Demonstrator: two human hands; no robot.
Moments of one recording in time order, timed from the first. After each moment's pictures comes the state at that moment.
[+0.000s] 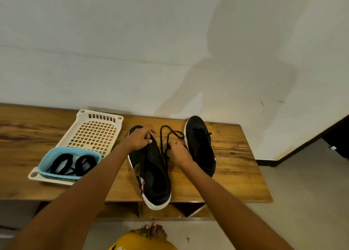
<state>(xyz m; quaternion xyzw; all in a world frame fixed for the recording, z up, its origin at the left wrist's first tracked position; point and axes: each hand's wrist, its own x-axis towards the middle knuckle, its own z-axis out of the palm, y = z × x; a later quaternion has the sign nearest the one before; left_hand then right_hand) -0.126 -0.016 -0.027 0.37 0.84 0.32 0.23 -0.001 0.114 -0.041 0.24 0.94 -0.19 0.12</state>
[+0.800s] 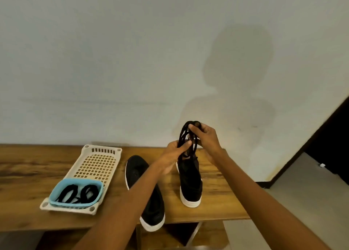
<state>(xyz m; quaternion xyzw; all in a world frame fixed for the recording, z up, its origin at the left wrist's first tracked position) 0.001 0.042 0.109 0.27 0.58 0.66 0.39 0.071 0.151 0.157 0.22 0.67 -0.66 -0.25</state>
